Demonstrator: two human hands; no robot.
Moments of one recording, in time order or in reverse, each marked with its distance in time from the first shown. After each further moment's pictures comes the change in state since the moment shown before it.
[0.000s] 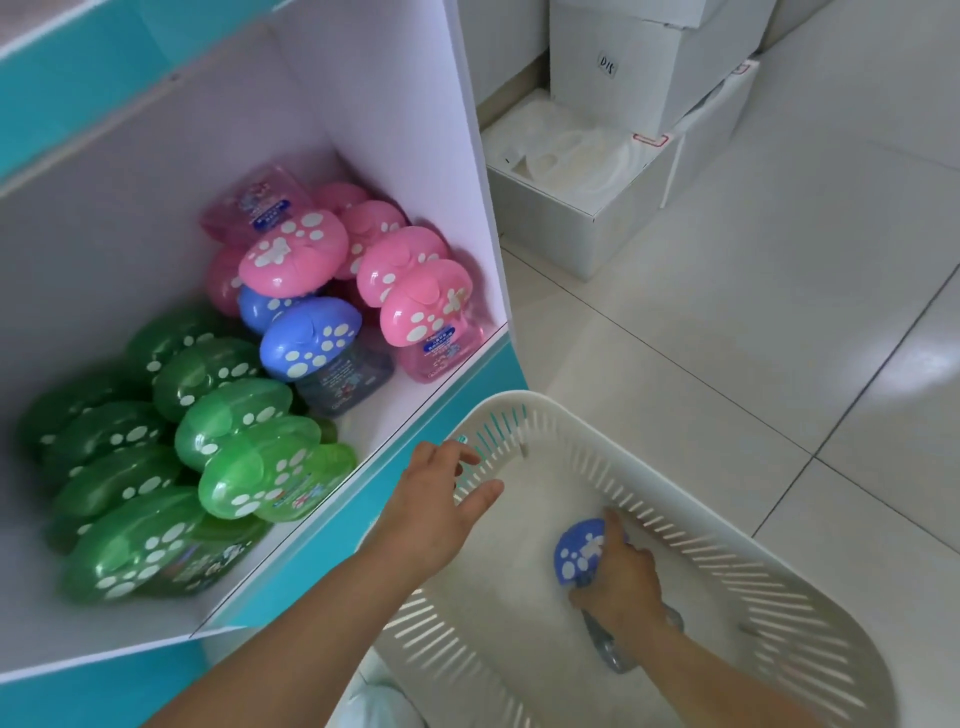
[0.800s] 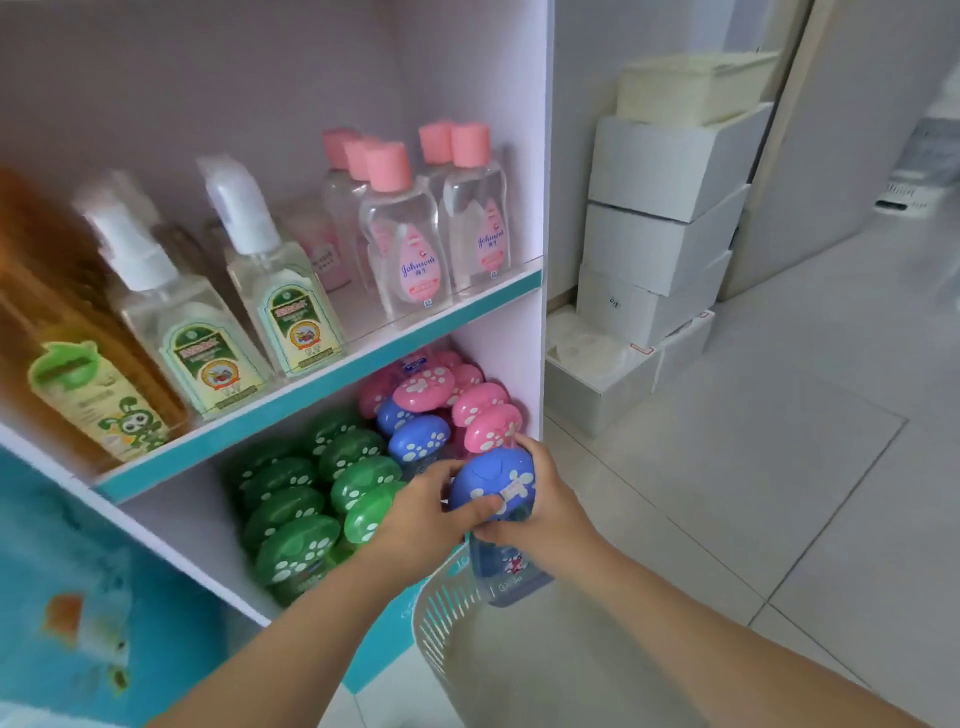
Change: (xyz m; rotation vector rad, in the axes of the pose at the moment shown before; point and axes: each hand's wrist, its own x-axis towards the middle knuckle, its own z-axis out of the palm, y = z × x) left_hand -0.116 0.048 -0.124 -0.470 0.218 0.144; right_hand -0.200 -0.181 -0.139 0.434 -0.046 -0.852
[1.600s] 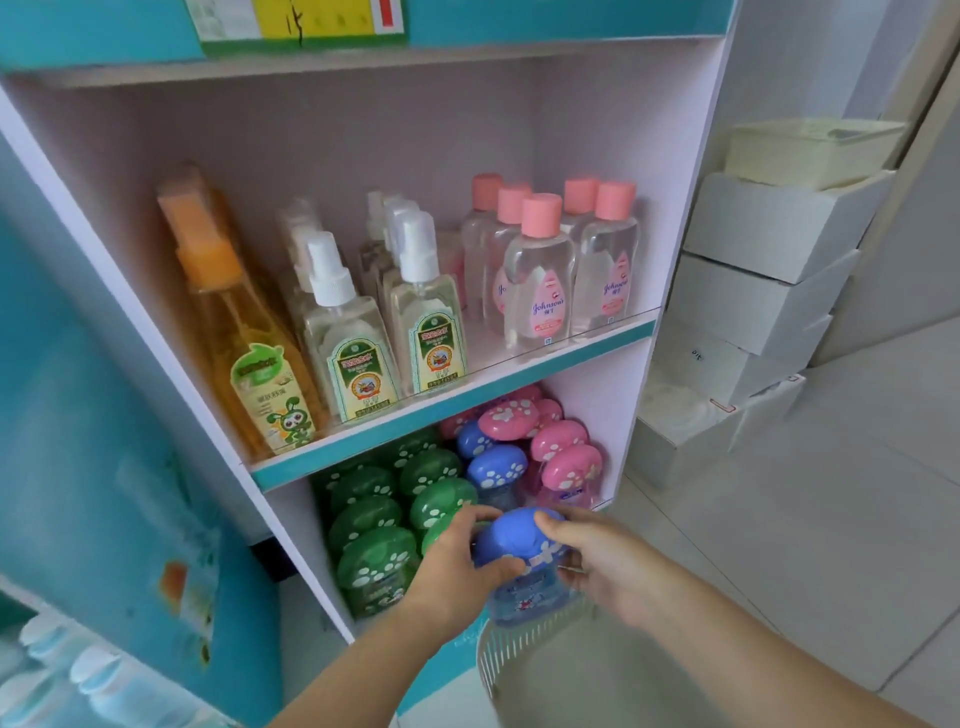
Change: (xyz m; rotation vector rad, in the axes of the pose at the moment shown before) left_hand -0.027 -0.038 -0.036 -0.189 0.091 -0.054; right_hand 0.020 -0.033 0.034 0.337 -0.226 0.380
